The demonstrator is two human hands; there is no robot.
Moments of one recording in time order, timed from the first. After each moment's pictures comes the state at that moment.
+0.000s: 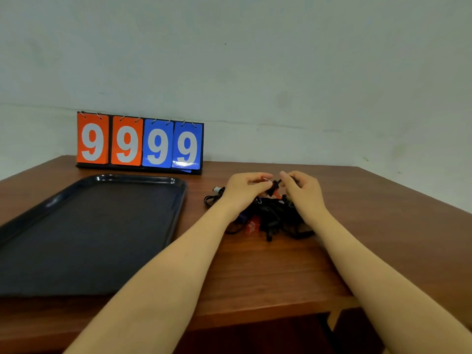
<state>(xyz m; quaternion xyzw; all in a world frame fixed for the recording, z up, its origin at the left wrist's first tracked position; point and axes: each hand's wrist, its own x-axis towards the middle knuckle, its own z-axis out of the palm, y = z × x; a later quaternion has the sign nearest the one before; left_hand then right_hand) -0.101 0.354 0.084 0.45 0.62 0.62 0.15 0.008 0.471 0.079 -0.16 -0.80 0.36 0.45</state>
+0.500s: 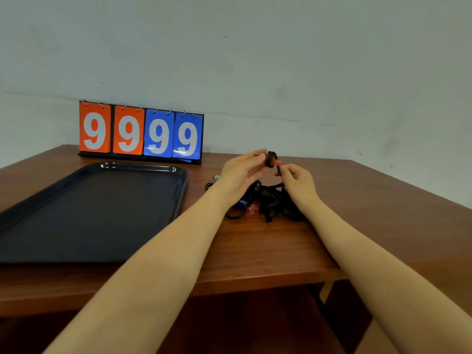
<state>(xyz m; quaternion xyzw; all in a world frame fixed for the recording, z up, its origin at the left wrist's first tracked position) -0.093 0.344 0.091 0.36 0.39 0.78 0.35 0.007 0.473 0.069 -0.20 -0.81 0.35 0.43</state>
